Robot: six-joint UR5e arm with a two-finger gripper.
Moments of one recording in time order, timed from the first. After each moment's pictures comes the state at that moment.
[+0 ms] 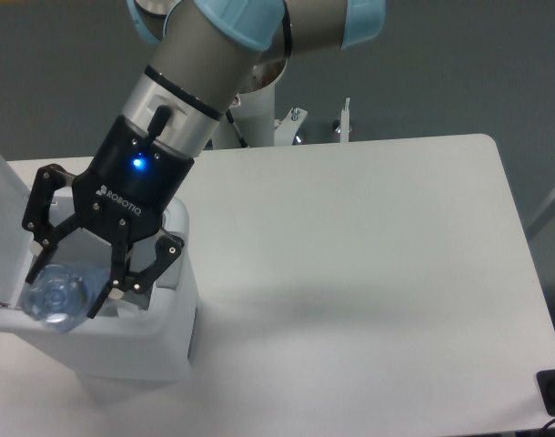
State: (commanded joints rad) arm 2.24 -1.87 -1.30 -0.85 0.82 0.24
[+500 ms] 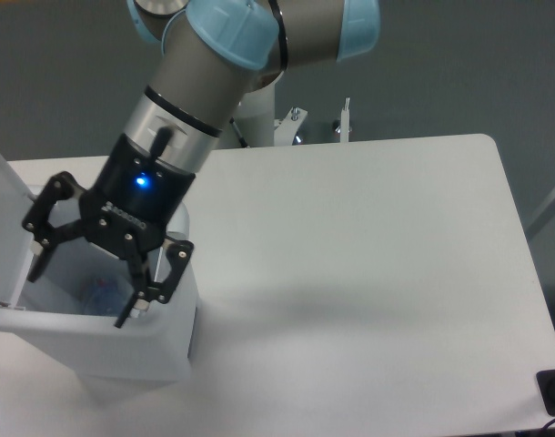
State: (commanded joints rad) arm 2.32 -1.88 -1.33 -0.85 0.84 0.25
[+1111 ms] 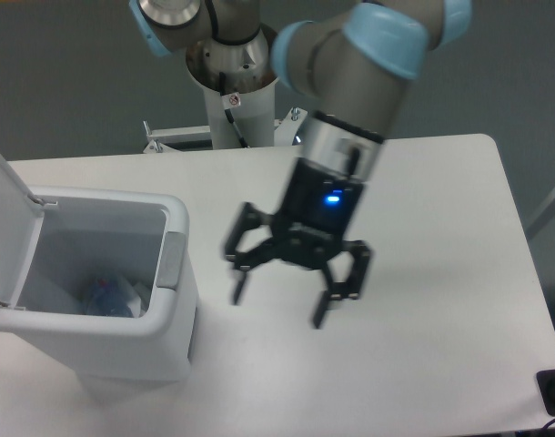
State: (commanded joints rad) arm 2.58 -1.92 -1.41 -0.86 0.87 0.45
